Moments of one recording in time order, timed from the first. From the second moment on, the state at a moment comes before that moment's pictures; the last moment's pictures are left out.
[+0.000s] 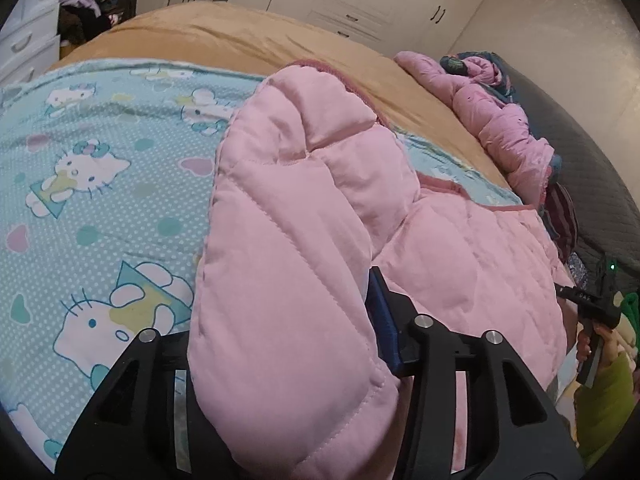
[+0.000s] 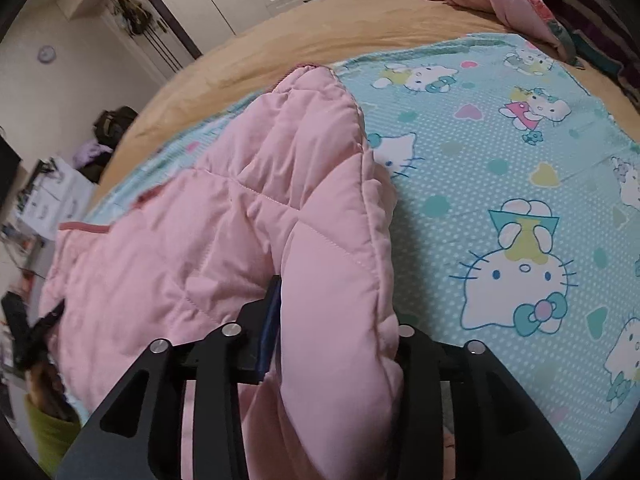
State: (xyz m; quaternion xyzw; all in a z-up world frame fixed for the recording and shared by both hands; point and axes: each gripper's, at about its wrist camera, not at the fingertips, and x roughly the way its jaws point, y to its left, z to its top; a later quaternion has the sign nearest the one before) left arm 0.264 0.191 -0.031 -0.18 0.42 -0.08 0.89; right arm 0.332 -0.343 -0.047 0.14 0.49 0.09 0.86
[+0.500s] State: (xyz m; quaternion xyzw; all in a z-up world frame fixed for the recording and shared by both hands) left arm 0.275 0.182 -0.039 -0.15 0.43 -0.04 0.89; right arm 0.329 -0.354 -0.056 0.16 0.48 0.05 0.86
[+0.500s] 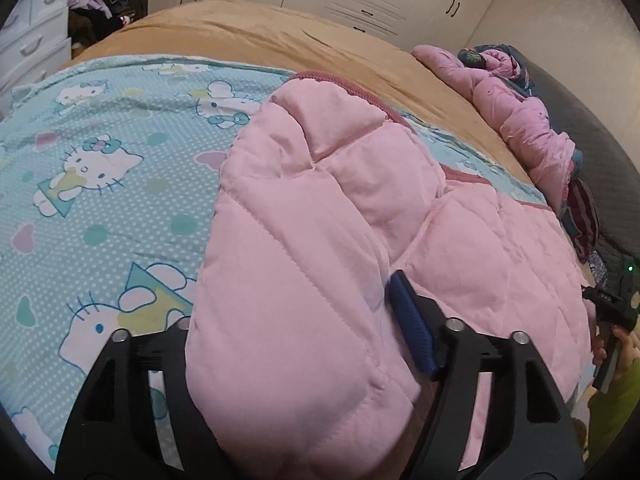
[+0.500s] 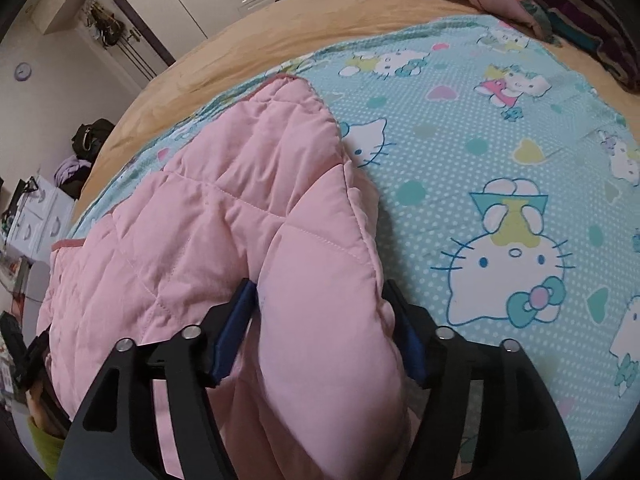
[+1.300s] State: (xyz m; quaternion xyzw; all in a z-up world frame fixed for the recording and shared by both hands) left arm 0.156 0.141 0.084 -0.11 0.30 -0.01 0.95; right arm 0.192 -0.344 0.073 0.11 0.33 0.09 0.93
